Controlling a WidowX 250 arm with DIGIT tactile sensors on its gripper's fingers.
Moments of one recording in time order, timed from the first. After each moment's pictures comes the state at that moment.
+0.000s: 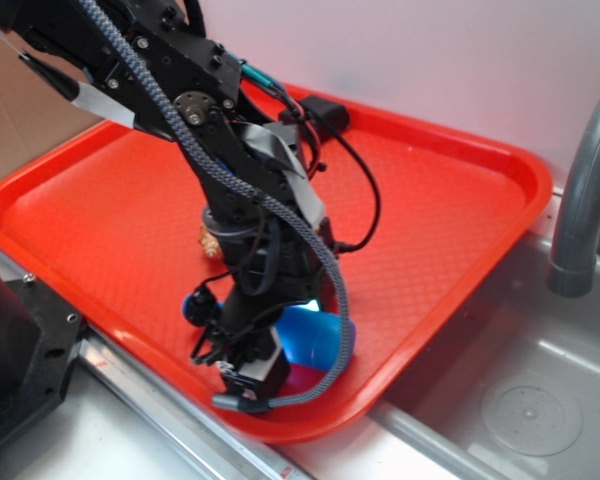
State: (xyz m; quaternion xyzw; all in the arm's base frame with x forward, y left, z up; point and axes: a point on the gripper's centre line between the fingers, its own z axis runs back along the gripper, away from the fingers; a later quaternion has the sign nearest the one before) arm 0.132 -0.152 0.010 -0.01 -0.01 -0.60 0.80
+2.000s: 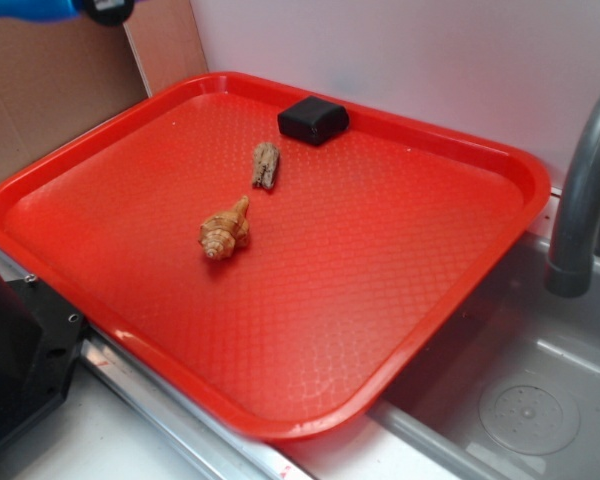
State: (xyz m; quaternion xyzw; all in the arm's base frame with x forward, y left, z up) arm 0.176 -0.018 0.206 -0.02 -0.01 -0.10 0.99
